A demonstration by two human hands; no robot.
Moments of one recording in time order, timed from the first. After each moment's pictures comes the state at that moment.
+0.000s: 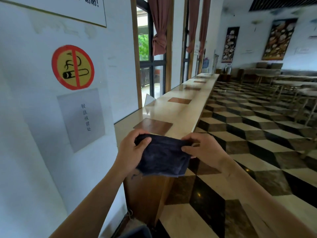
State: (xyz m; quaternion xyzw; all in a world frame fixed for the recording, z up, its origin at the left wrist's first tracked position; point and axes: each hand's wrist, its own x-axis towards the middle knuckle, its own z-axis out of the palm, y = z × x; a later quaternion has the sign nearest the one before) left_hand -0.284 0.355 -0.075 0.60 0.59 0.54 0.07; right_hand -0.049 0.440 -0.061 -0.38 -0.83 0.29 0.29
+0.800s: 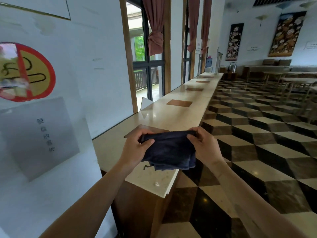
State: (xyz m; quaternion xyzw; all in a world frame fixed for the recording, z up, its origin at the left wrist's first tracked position) left_hand -0.259 0.571 -0.092 0.60 0.57 0.55 0.13; right_hand -0.034 0.653 -0.093 -0.41 -0.75 0.29 0.44
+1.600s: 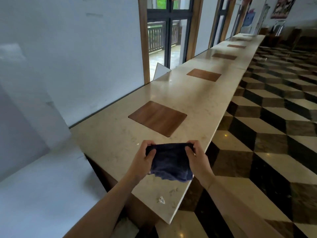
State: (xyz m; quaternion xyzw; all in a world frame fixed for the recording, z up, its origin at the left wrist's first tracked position) left_hand -0.360 0.782 -0.270 0.51 0.65 0.52 0.23; right_hand -0.174 0.874 -0.255 -0.47 -0.68 0.46 0.33
